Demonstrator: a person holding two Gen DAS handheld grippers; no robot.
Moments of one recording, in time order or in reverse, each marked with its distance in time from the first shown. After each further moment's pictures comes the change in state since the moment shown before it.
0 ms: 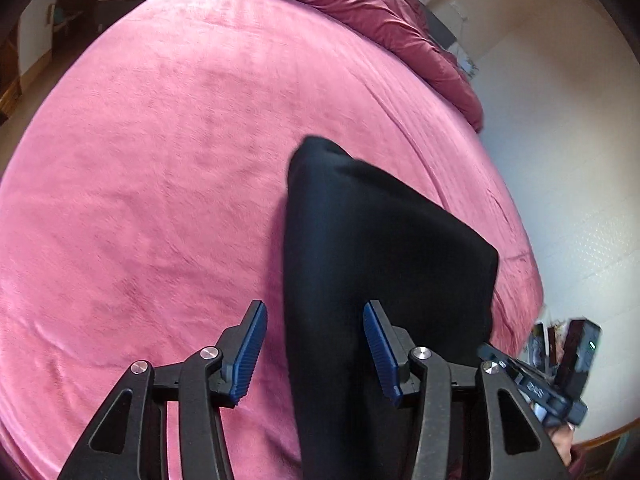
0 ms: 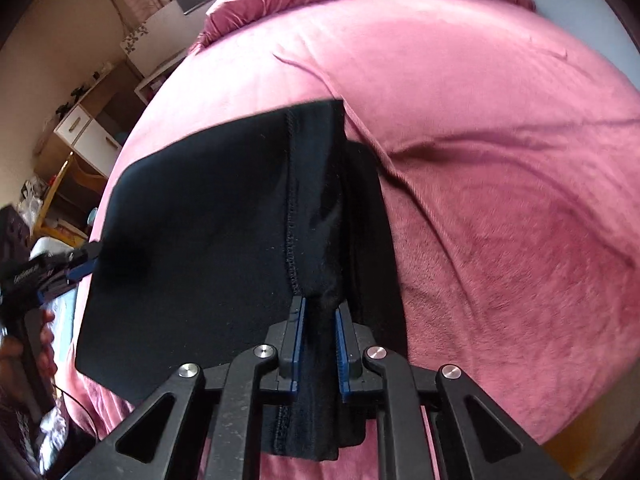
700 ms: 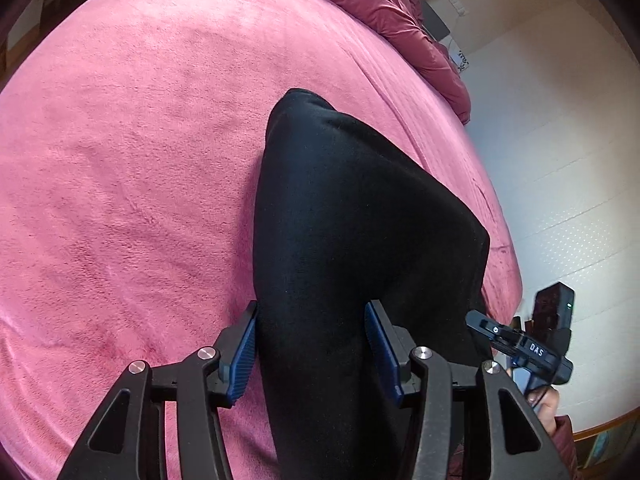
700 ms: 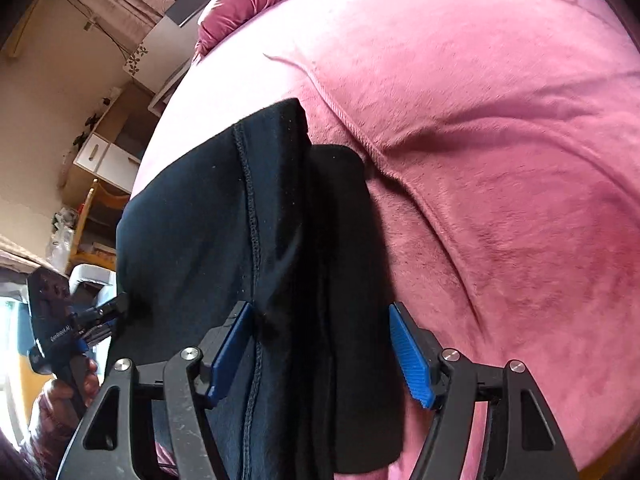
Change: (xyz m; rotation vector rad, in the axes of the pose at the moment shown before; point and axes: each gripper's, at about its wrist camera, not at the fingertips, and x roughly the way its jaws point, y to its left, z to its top) left arm 0.021 0.008 -0.008 -0.046 0.060 -0.086; right arm 0.031 -0.049 0.032 0.108 0.065 0.203
